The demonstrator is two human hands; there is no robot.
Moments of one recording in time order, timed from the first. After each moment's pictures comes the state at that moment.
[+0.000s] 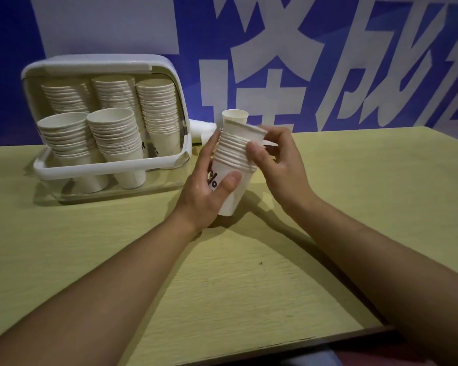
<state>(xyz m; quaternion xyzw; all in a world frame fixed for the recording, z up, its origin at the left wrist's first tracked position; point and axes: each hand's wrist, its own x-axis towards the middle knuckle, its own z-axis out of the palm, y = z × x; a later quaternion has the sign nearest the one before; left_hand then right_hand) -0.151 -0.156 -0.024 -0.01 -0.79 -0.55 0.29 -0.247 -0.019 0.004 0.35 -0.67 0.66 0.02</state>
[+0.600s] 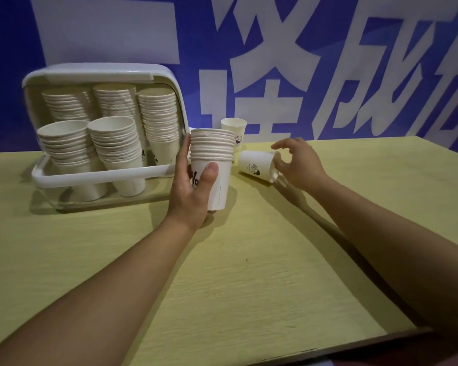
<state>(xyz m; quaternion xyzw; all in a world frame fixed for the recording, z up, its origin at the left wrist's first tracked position) -0.165 -0.171 -0.027 0.04 -0.69 -0.61 0.40 -0.351 -0.007 0.002 0.28 -0.89 0.33 0.12</state>
